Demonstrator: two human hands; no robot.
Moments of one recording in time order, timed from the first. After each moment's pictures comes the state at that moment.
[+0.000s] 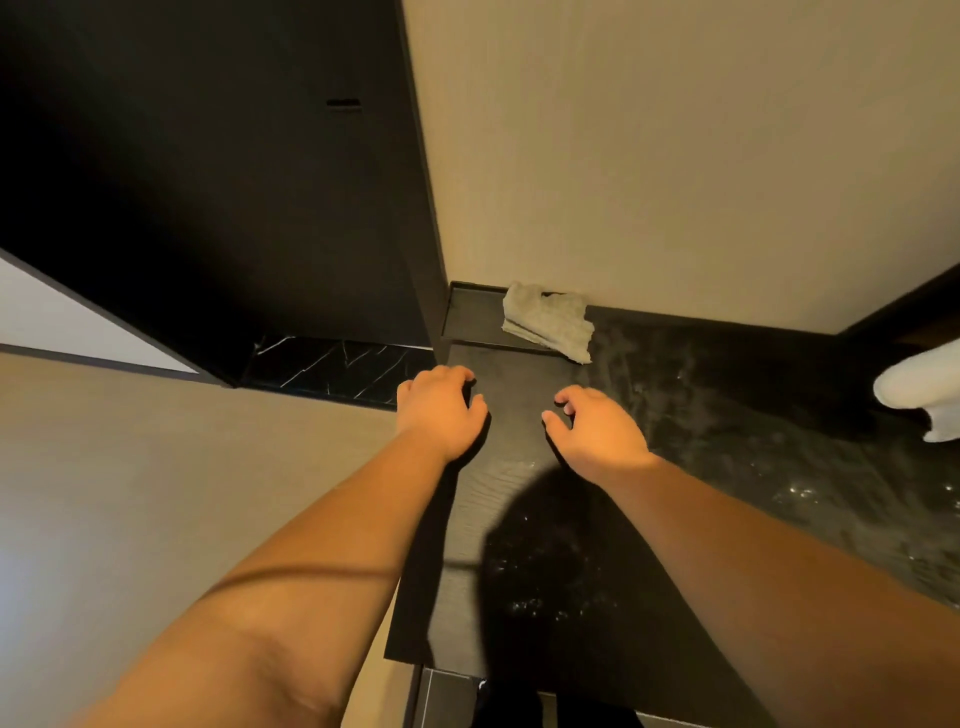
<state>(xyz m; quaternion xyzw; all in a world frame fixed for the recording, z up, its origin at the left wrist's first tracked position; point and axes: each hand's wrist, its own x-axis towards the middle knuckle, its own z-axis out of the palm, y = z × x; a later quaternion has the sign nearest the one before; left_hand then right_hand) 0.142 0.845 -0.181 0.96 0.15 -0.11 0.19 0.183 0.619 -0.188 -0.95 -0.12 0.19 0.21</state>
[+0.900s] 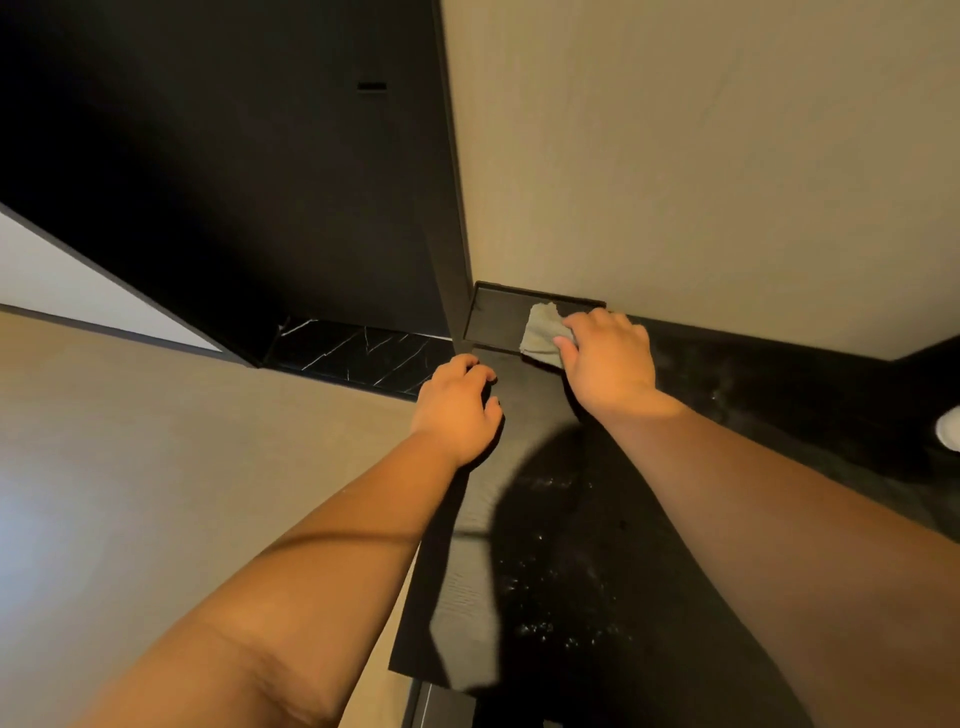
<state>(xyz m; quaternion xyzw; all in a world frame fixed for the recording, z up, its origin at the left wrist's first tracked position) 0.153 0.855 -0.191 0.96 0.13 -0.10 0.23 0.273 0.673 -0.165 -0.97 -0.21 0.04 0.07</state>
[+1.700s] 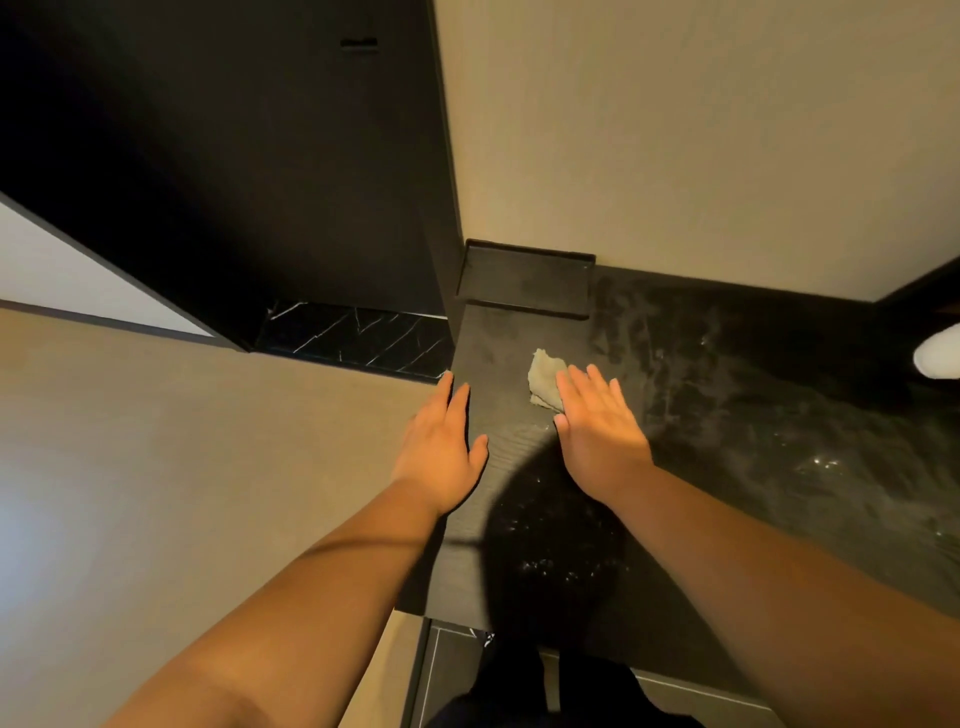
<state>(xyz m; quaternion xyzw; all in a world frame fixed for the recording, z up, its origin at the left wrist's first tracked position) 0.045 0.835 -0.224 0.96 0.13 -0.11 0.22 0.133 0.611 -0.233 -0.95 -0.27 0.09 0.13</state>
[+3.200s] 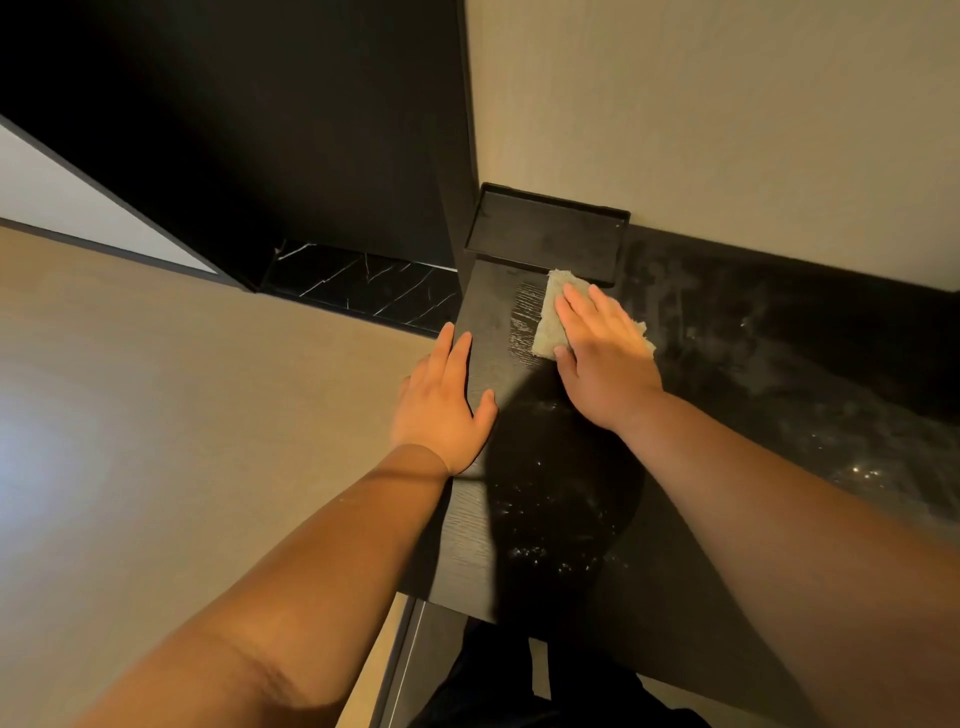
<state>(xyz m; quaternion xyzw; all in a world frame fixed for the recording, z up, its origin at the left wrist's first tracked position) 0.059 0.828 -0.246 0.96 0.18 -0.05 0.20 0.200 0.634 -0.231 -0.94 -0.30 0.11 0.12</state>
